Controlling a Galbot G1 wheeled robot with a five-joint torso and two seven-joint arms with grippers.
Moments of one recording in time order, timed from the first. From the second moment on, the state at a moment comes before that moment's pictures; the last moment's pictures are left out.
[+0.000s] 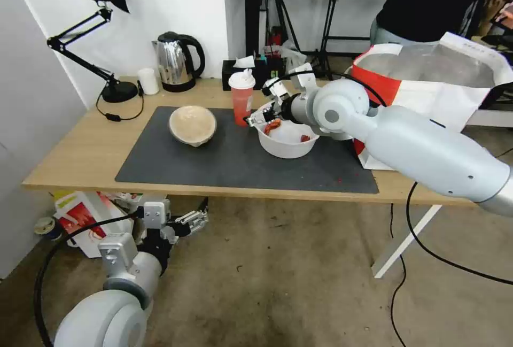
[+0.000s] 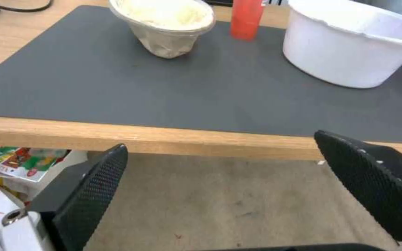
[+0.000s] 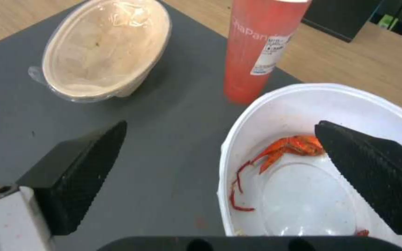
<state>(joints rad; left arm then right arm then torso) 1.64 -1.50 -0.57 -2.45 -0.29 0.64 -0.02 0.15 0.92 -0.68 1.70 1.46 -0.72 0.42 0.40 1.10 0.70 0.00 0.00</state>
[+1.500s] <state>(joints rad) 1.65 -1.51 -0.56 -2.45 -0.27 0.64 -0.01 0.09 0.90 -0.74 1.71 1.49 -0.72 0.50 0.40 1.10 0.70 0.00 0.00</state>
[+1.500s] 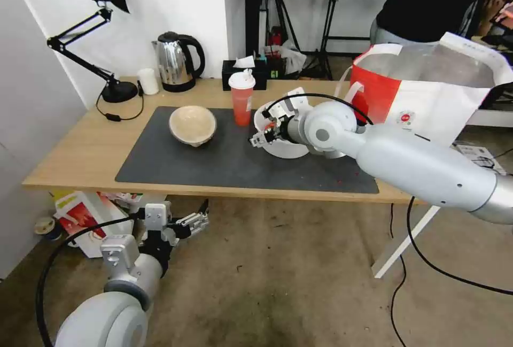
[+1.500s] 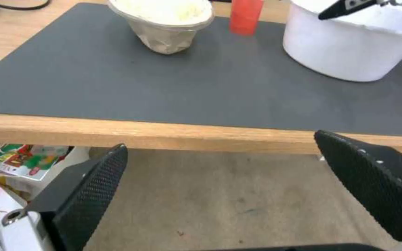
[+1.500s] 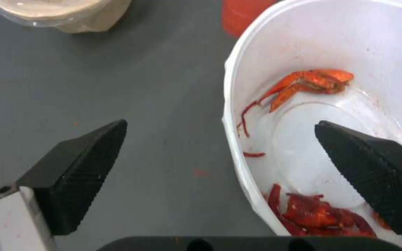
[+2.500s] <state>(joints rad) 1.65 -1.50 -0.56 -2.45 -0.27 0.64 -0.01 0.05 0.87 -0.69 1.67 1.49 -0.72 0.46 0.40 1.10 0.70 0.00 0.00</state>
